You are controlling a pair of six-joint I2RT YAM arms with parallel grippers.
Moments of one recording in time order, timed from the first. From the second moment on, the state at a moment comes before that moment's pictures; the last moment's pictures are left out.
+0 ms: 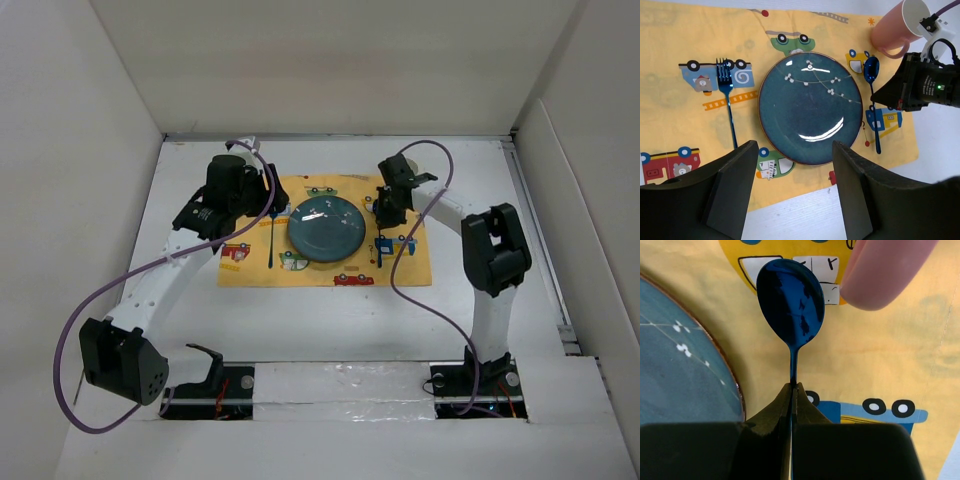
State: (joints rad) left arm -0.36 1.25 1.14 -0.43 0.06 -0.40; right arm 0.39 1.99 1.48 -0.57 0.03 0.49
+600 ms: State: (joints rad) left arm -0.36 1.25 1.14 -0.42 0.05 -0.40; right arm 0.38 2.02 1.48 -0.56 0.06 0.47
